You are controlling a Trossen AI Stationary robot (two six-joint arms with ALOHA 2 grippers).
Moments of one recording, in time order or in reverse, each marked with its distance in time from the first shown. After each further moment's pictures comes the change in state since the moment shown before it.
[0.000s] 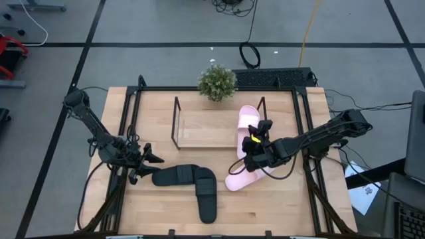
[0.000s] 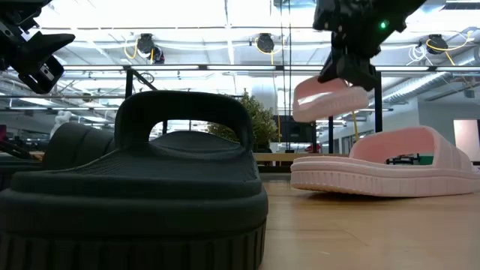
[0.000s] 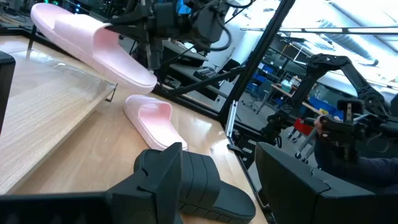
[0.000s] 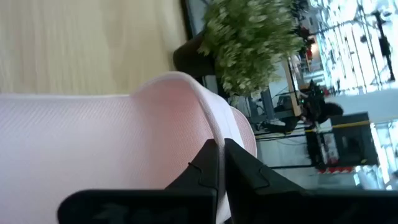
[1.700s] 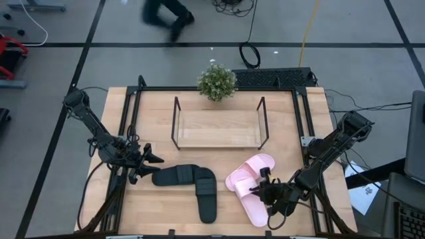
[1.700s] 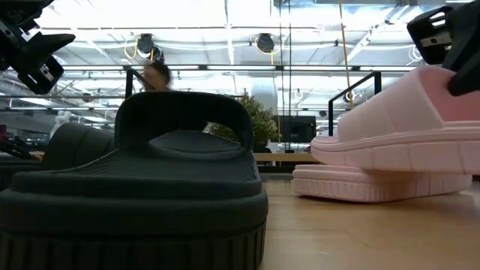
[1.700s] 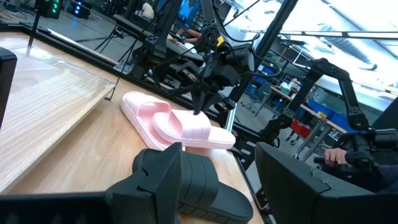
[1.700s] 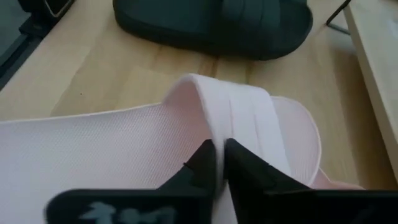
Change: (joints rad) left arm 0.000 0.000 0.000 0.002 -0.003 -0.021; right arm 0.518 0.003 -0.244 0.651 -0.503 0.227
